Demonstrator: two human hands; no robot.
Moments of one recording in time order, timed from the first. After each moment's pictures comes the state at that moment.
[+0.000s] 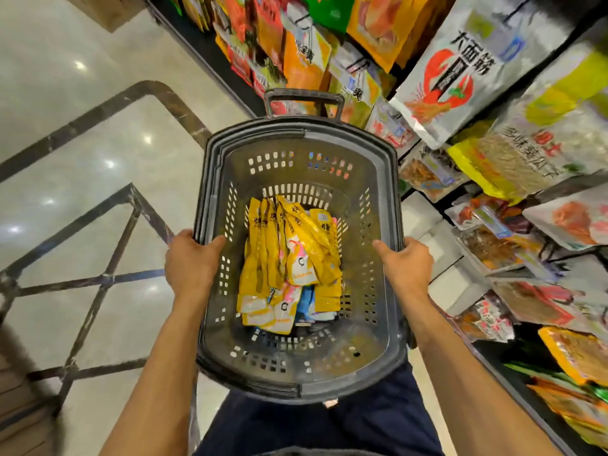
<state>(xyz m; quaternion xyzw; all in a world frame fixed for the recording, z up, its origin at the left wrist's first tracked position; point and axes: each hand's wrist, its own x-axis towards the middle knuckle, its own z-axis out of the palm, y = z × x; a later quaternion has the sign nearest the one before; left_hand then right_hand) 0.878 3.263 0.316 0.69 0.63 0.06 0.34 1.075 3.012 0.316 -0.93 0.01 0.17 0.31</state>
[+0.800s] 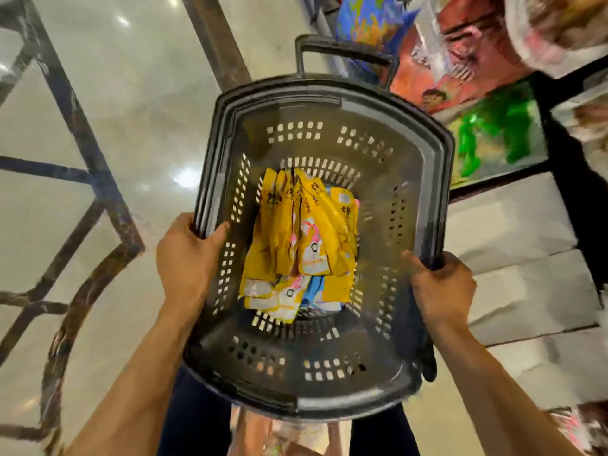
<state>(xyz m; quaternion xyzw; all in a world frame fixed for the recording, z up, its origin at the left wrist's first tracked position) 1.001 3.154 -0.150 0.63 0.71 0.06 0.31 1.251 2.953 -0.143 -0.94 -0.06 0.25 0.21</state>
